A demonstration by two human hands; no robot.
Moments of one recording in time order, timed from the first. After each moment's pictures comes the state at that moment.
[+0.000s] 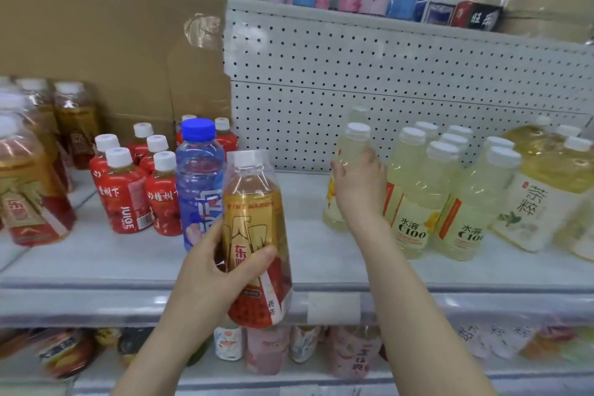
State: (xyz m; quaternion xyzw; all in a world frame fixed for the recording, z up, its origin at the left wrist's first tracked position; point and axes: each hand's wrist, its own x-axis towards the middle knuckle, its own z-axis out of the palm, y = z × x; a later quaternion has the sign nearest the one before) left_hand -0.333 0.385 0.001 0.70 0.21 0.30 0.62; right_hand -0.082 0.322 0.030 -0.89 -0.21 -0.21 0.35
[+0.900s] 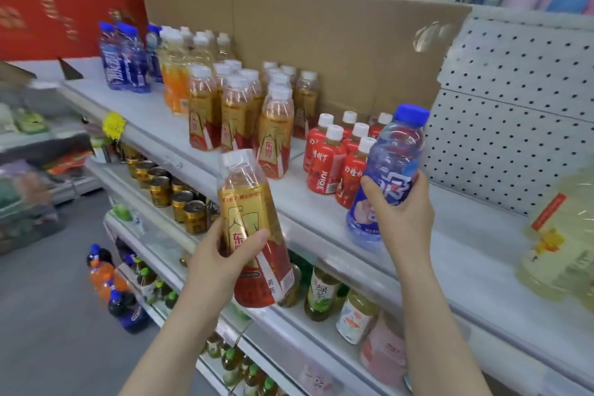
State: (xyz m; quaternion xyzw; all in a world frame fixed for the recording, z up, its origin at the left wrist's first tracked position) left_hand -0.505 0.408 -0.038 0.52 0.42 0.50 0.55; right_hand -0.256 0.405 -0.001 -0.63 -0.43 0.09 0.63
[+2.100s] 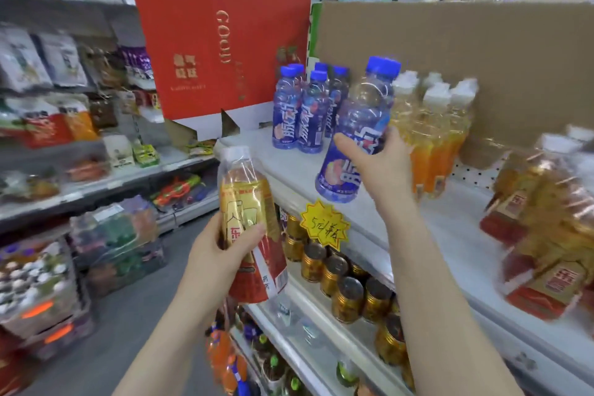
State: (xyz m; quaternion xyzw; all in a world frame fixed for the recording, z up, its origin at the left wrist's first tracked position) left_hand -0.920 0.841 -0.026 0.52 0.47 0.54 0.47; right_hand -0.695 0.916 0.049 -0.57 -0.52 0.20 0.60
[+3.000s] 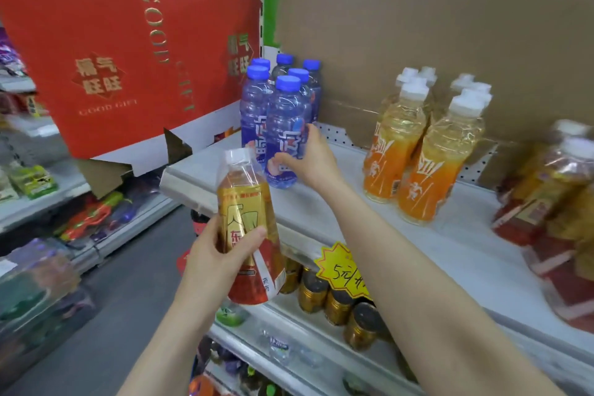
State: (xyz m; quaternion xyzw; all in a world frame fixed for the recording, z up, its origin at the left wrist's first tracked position) left_hand -0.961 1.018 -0.027 0.59 0.43 0.43 0.53; right_hand -0.749 1.127 0.018 -0.72 -0.54 0.12 0.41
